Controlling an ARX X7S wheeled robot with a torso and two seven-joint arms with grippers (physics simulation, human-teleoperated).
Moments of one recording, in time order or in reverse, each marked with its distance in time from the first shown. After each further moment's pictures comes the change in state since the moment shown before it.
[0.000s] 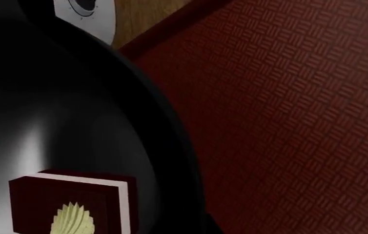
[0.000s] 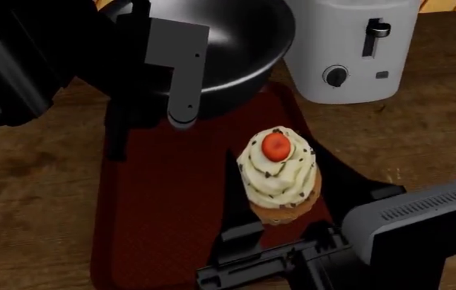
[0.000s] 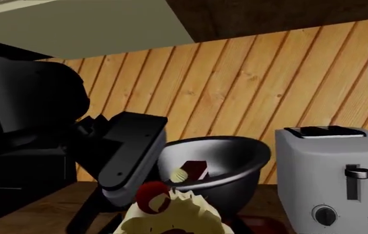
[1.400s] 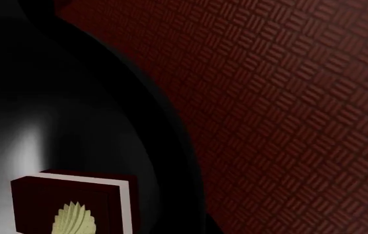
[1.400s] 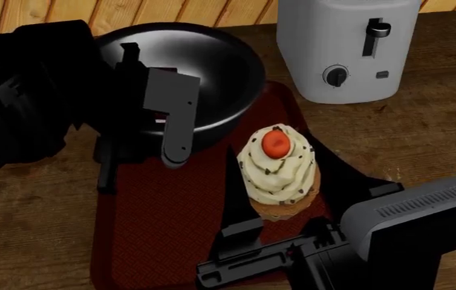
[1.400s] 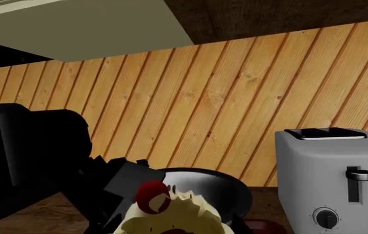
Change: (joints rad) left arm 0.111 0.001 0.003 -0.018 0.121 -0.044 -0.003; right arm 0.000 0.001 -0.032 0.035 -0.036 -0.052 -0.018
